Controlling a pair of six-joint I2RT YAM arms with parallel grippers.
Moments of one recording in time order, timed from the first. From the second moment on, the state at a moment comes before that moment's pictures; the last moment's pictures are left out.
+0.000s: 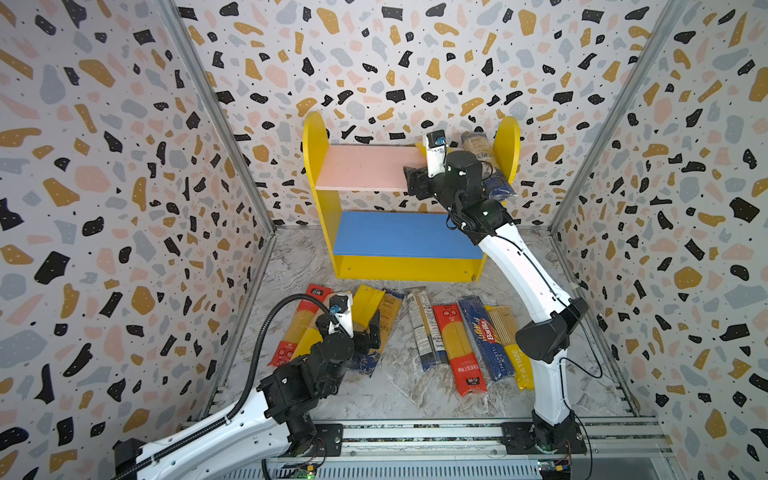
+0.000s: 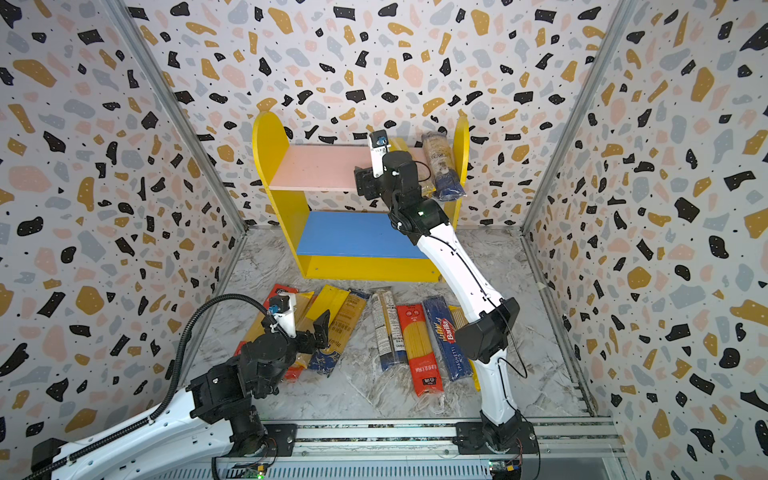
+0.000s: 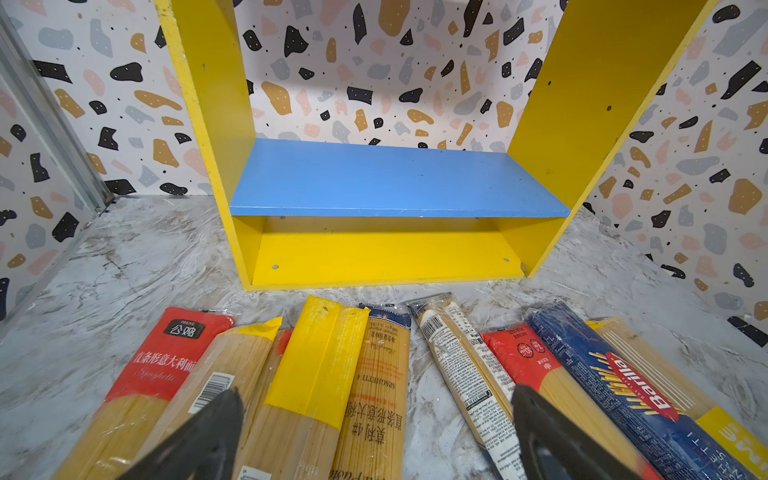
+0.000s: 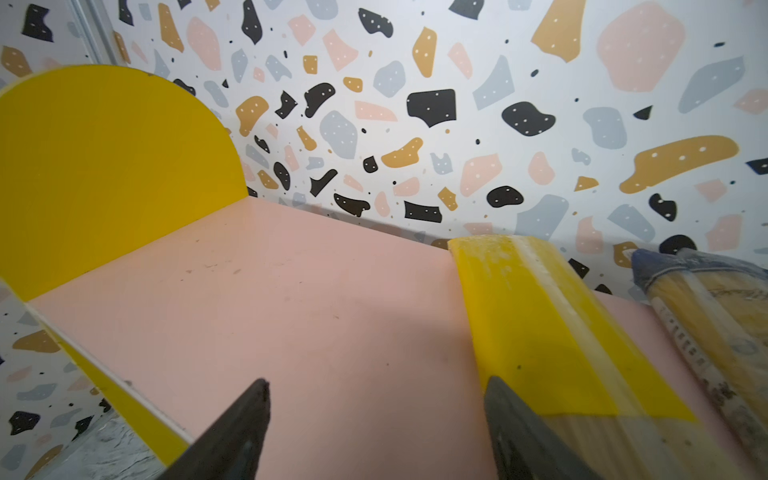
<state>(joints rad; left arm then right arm) -1.01 0.64 0.58 -0.28 -0.72 -0.38 0.65 2.07 2.45 -0.45 0.17 0.01</state>
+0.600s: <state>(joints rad) -1.01 0.61 0.58 -0.28 -0.72 -0.38 0.63 2.13 2.50 -0.46 0.18 0.06</state>
